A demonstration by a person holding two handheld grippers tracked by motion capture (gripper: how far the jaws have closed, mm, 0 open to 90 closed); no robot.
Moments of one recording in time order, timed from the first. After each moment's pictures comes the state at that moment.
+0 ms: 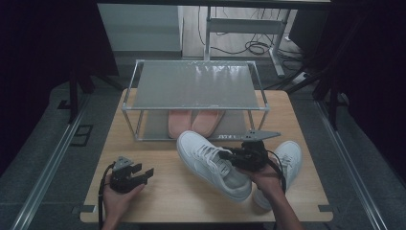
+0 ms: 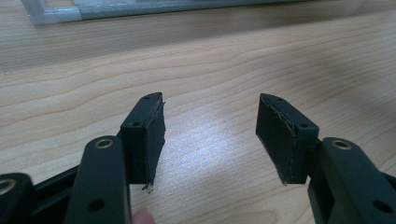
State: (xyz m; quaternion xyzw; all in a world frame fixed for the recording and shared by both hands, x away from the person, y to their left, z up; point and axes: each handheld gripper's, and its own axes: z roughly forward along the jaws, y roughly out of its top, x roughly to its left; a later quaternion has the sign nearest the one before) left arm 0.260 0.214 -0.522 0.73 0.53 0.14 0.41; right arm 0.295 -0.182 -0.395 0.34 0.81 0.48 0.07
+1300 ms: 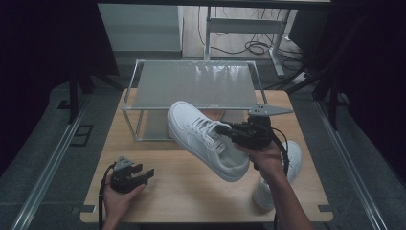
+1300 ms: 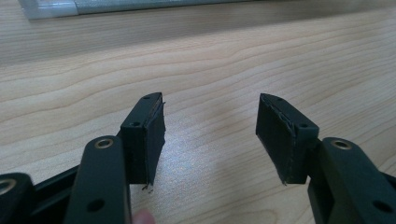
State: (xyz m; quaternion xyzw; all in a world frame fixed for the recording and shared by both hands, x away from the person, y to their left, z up) left arm 0.261 0.214 -0.525 0.74 0.52 0.14 0.41; right arm 0.314 -0.176 -0.325 0.32 0.76 0.57 0.07
